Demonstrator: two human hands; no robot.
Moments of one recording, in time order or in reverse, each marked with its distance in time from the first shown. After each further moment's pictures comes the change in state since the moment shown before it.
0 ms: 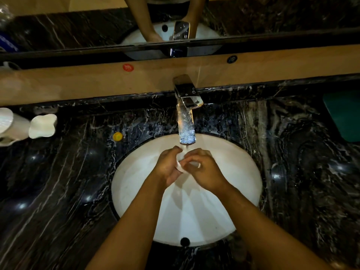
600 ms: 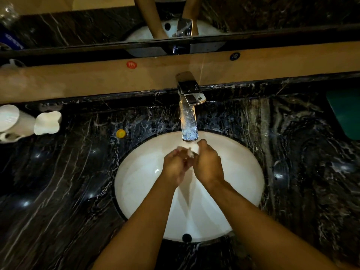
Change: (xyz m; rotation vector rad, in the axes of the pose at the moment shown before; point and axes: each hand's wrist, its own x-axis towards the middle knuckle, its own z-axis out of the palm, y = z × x) left_hand 0.011 -0.026 0.008 0.029 0.200 0.124; right_hand 0.004 -0.023 0.006 -0.455 0.180 0.186
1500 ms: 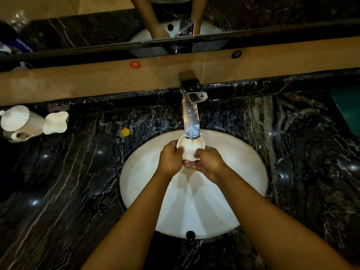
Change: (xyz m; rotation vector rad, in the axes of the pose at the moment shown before) left_hand -0.005 0.019 -0.025 0.580 -0.016 0.326; right_hand 0.015 -0.001 0.000 1.073 -0.374 0.550
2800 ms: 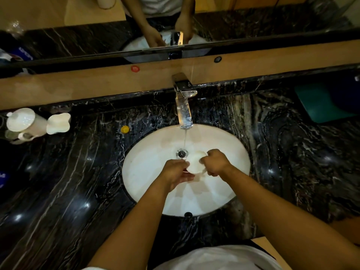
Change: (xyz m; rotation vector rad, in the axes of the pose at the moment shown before) left_hand -0.073 -0.009 0.002 -0.348 -0.284 -0.454; right_hand -0.058 0.013 -0.036 -0.848 0.256 -0.068
